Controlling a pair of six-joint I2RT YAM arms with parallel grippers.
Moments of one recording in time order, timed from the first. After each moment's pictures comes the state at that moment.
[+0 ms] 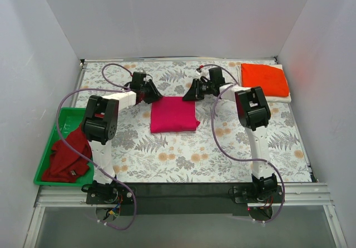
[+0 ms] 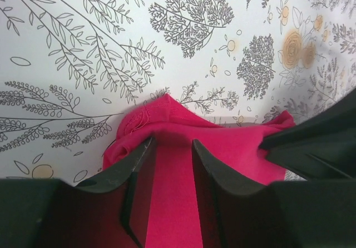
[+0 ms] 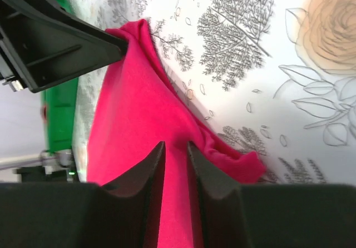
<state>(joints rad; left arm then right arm) -0.27 2.05 1.30 -0.02 0.17 -0.72 0.34 2.36 1.65 0.05 -0.91 0.51</state>
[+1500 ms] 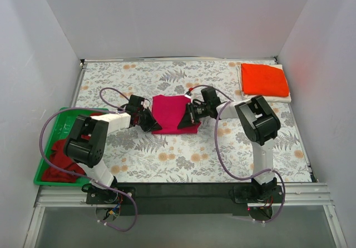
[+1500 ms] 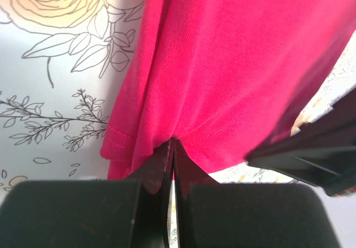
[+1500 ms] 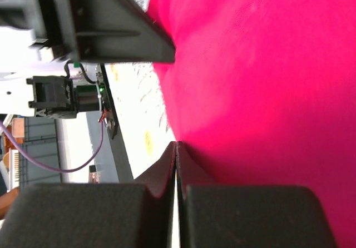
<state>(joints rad) -0.33 1.70 0.83 -0.13 0.32 -0.88 0.52 2.10 1.13 0.19 -1.03 0.53</state>
